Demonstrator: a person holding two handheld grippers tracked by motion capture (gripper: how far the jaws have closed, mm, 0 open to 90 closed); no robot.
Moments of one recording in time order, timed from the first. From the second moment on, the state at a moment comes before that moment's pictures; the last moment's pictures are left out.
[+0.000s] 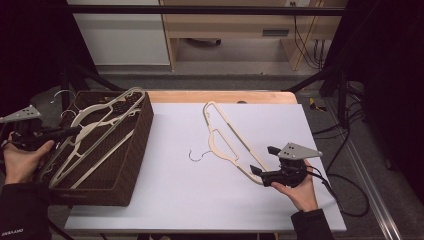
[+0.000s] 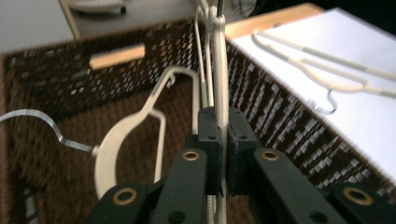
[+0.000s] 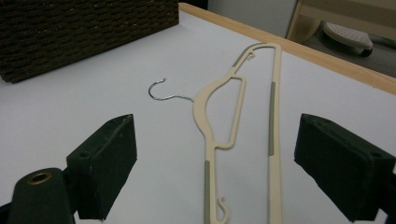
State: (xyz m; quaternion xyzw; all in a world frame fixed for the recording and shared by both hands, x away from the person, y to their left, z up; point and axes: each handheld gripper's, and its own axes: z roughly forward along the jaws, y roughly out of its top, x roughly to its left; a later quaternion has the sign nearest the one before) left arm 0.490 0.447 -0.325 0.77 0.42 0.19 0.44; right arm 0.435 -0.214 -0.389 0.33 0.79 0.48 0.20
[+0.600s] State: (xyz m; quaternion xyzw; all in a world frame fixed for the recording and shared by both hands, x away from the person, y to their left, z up) left arm 0.501 0.437 -0.378 0.76 0.50 0.15 0.38; right arm 0.436 -0.211 -0.391 0.33 0.79 0.48 0.20
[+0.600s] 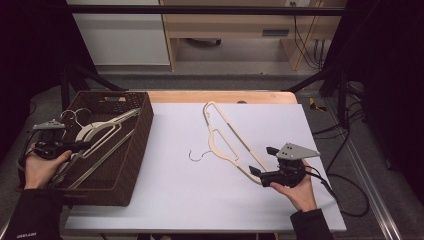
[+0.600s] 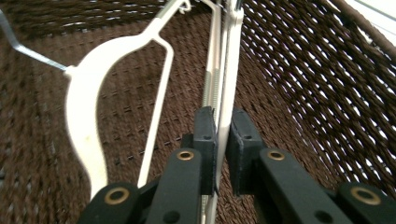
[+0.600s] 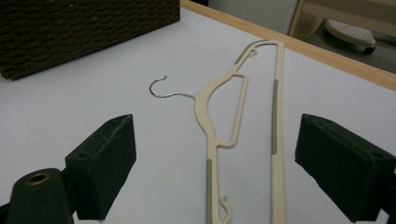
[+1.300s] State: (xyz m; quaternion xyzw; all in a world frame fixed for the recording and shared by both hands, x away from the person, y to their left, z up) left arm 0.447 0.398 -0.336 0.70 0.47 0.27 0.47; right arm 0.435 -0.214 -0.390 0.33 0.79 0.48 0.21
